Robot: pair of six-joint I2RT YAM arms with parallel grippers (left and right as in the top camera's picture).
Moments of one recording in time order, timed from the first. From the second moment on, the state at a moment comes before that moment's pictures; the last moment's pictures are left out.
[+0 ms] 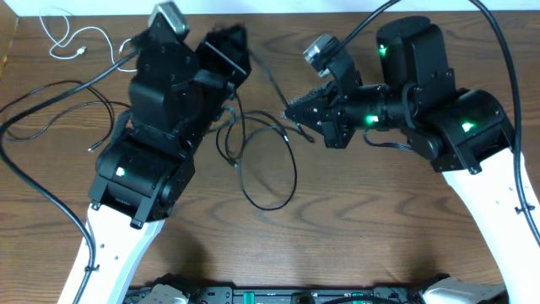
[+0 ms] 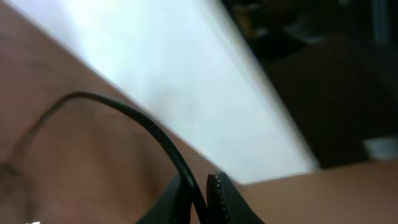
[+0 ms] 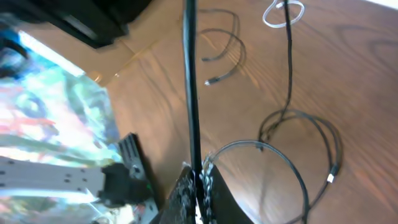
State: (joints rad) left arm -0.44 1.24 1.54 -0.58 -0.11 -1.06; right arm 0.49 1.47 1.76 -0.97 -0.73 0.05
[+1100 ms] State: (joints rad) left arm -0.44 1.27 1.54 -0.80 0.37 -0.57; right arm 0.27 1.47 1.76 -0.67 -0.99 0.73
